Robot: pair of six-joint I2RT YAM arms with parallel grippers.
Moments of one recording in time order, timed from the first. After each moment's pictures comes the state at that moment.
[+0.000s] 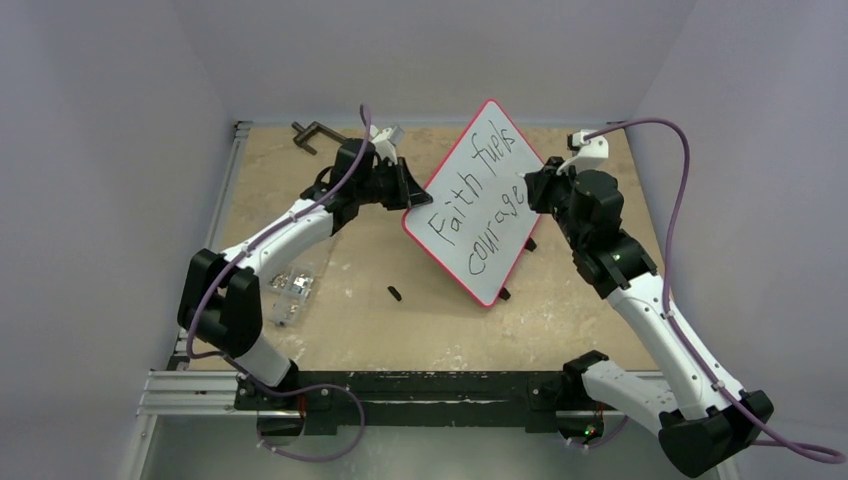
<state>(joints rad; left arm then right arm) -0.47 1.60 1.22 -0.11 0.44 -0.58 0.41 0.97 1.03 -0.25 0.24 0.29</state>
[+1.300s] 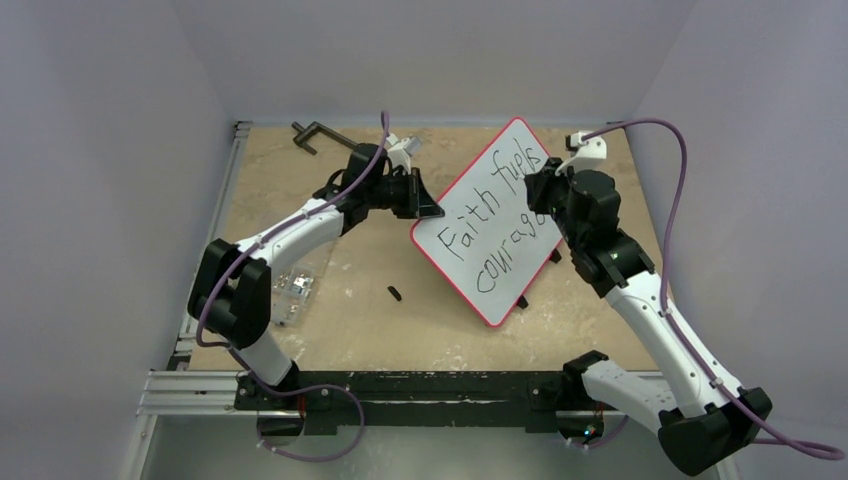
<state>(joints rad) -0.52 1.66 1.22 -0.09 0.57 -0.54 0.41 0.98 1.03 -0.25 0.25 0.29</state>
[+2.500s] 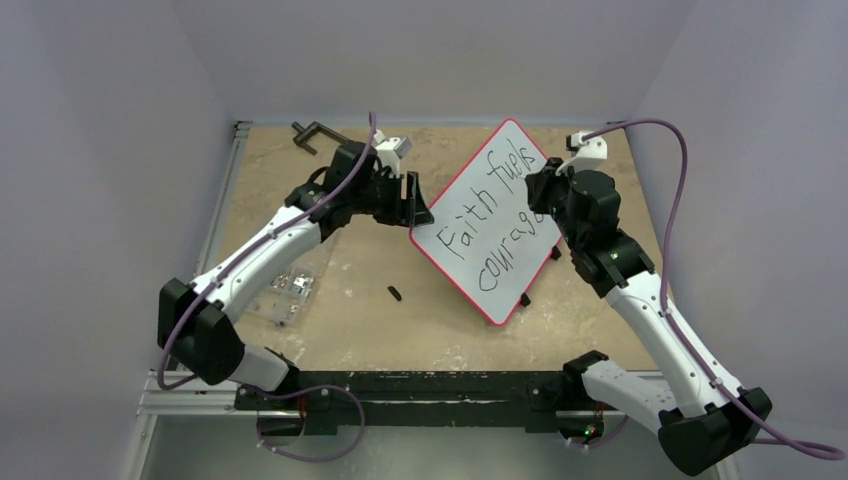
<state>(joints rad) -0.56 1.49 1.29 -0.43 0.40 -0.42 0.41 0.98 1.02 -0.25 0.26 0.29</state>
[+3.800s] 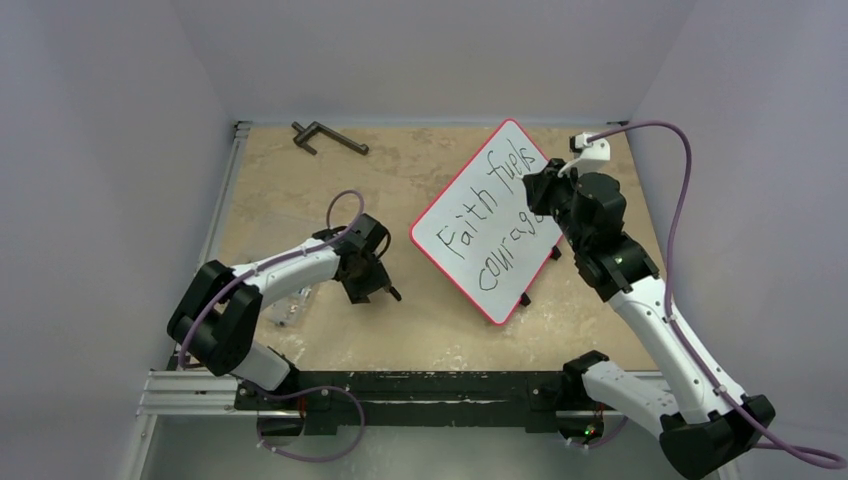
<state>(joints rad) -0.60 1.50 0.86 -0.65 -0.07 -1.08 0.41 0.96 1.02 -0.25 0.22 0.32</state>
